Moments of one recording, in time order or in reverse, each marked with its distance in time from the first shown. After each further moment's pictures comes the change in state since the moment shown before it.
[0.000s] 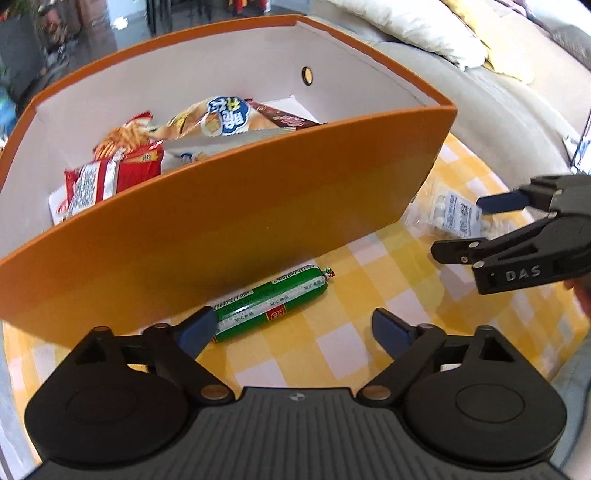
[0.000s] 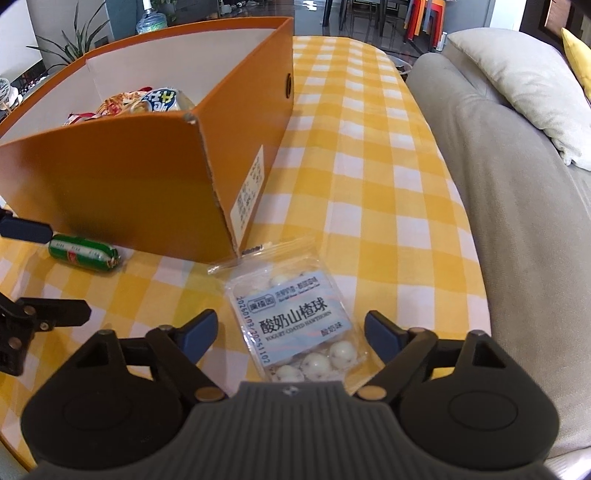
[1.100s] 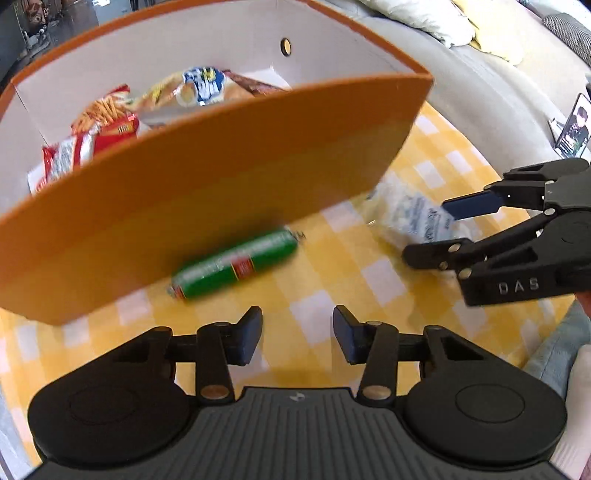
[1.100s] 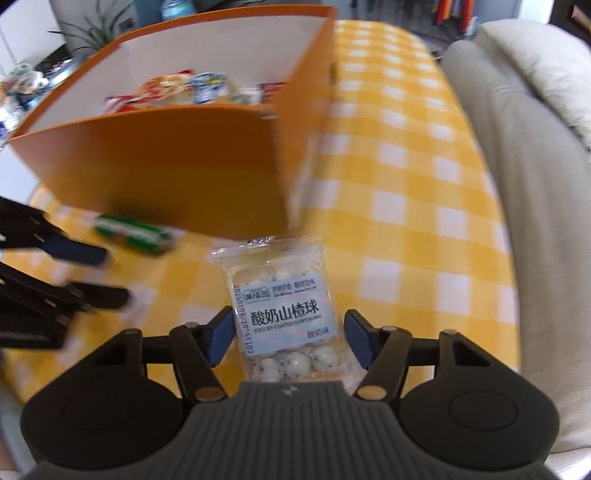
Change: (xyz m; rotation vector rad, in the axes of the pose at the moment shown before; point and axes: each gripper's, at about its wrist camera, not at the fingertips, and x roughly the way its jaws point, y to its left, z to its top) left arm 0.003 -0.003 -0.007 0.024 0.091 -0.061; right arm -0.010 0.018 0.005 -0.037 0.091 0.115
